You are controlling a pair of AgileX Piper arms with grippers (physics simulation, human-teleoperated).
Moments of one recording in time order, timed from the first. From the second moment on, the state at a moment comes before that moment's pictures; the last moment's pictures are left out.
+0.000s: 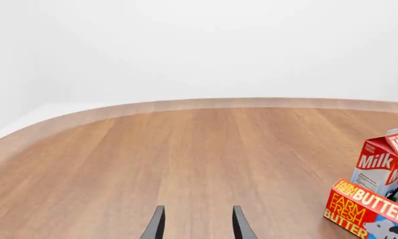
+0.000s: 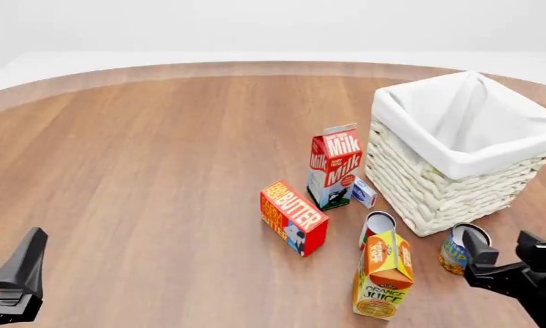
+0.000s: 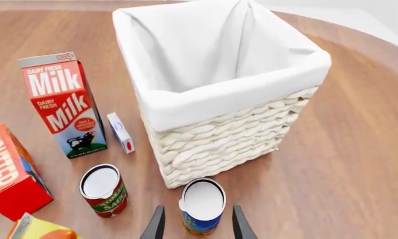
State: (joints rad) left arm 0.00 0.00 0.00 0.00 0.00; right arm -0.08 0.79 0.00 -0.39 -0.06
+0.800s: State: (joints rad) left arm 0.00 0.00 0.00 0.00 0.00; right arm -0.09 1.10 0.00 -0.64 -0.07
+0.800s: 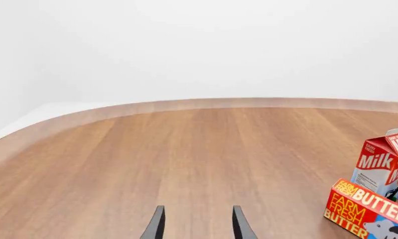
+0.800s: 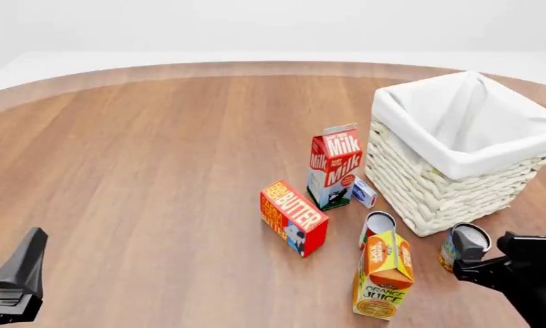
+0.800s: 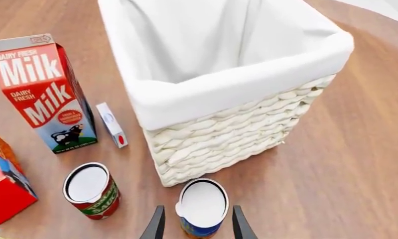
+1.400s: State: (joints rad) left arm 0.00 0.00 0.00 0.00 0.00; right arm -0.11 1.30 0.00 -0.80 -0.06
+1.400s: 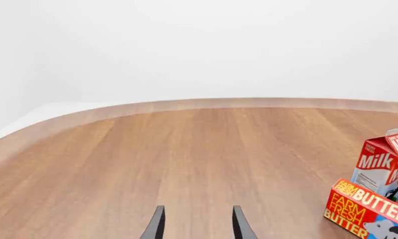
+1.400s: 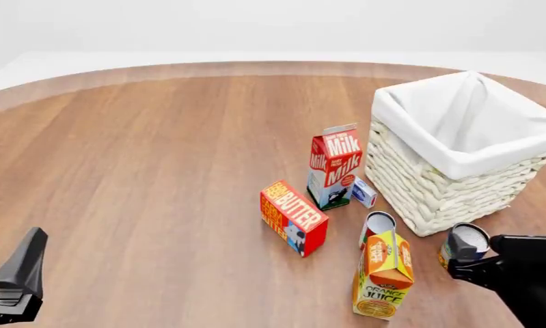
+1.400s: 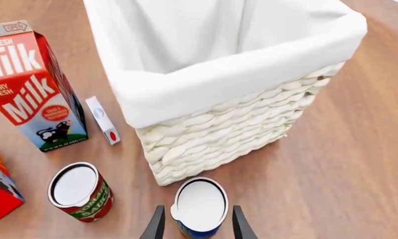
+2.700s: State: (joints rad) left arm 0.00 0.00 0.00 0.00 0.00; right arm -0.13 1.77 0.00 -1.16 -0.05
